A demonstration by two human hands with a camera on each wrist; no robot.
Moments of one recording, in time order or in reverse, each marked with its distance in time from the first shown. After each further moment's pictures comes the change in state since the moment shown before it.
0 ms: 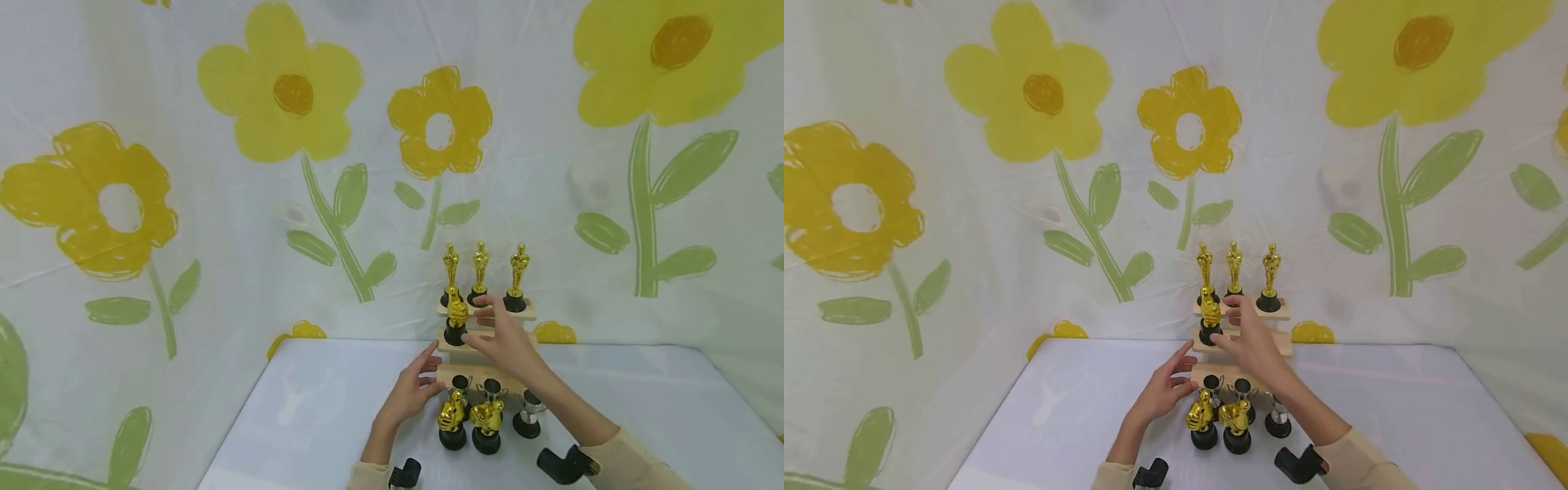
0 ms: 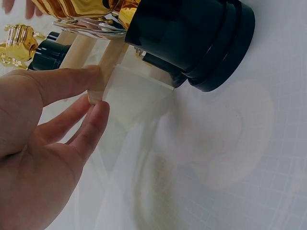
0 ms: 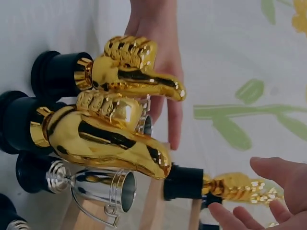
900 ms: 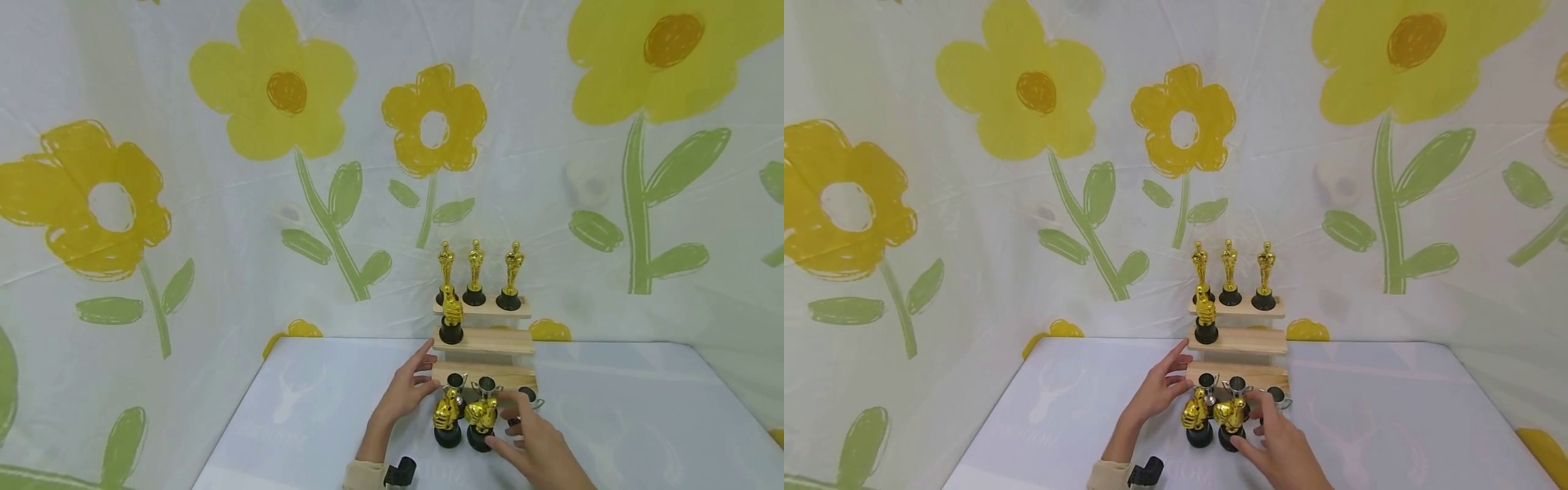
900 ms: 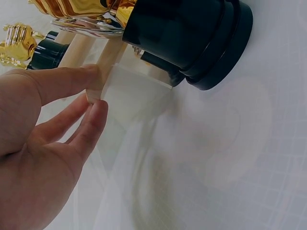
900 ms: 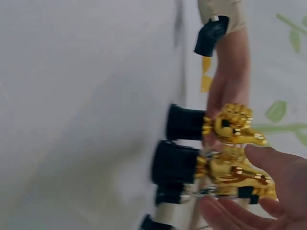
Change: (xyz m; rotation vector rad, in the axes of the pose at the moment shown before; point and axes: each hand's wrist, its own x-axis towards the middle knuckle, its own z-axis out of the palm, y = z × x) left_hand 0.001 -0.002 0.001 0.016 0.012 -0.022; right_hand -0.125 0.041 0.024 -0.249 -0.111 0.321
